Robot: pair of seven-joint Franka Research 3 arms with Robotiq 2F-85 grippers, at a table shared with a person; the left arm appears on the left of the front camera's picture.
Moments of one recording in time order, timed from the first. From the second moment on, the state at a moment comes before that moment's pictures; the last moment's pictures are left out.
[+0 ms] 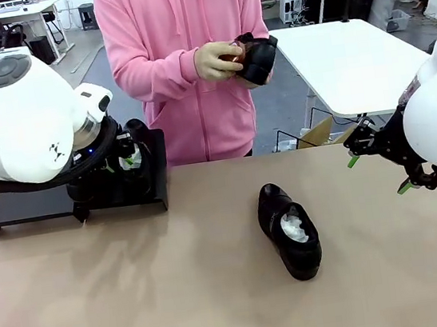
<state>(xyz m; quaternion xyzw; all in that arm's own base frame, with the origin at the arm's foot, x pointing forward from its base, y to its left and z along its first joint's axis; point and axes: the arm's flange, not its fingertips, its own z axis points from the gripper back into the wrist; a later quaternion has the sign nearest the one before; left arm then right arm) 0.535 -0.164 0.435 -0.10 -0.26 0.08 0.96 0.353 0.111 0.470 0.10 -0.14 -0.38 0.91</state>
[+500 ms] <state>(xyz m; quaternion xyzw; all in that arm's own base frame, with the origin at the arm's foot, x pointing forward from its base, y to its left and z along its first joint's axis) 0.522 -0.167 0.456 -0.10 -0.27 0.07 0.95 0.353 0.111 0.470 0.10 -0.14 -0.38 0.91</state>
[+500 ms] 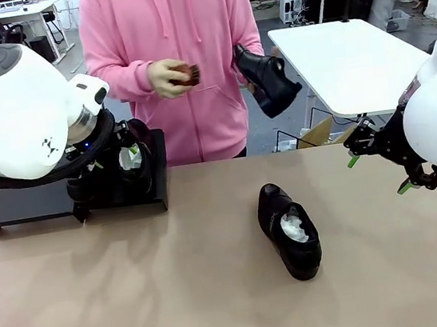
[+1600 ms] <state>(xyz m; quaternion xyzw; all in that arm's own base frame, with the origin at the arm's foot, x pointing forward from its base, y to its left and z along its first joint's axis) 0.528 -0.171 0.445 -0.11 -0.27 0.07 0.96 0.353 0.111 0.470 0.10 -0.14 -0.38 0.91</state>
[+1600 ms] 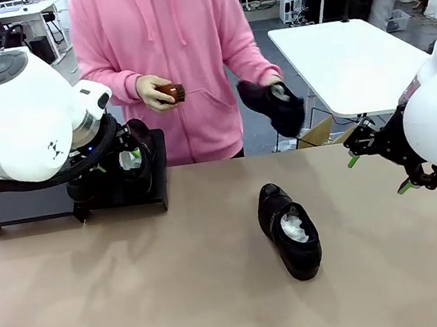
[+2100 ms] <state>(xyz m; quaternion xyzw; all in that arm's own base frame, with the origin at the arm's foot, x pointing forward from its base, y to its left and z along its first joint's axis) 0.431 -0.206 0.548 -0.18 -0.25 0.09 0.95 0.353 0.111 0.470 0.10 -0.14 -0.38 0.91</state>
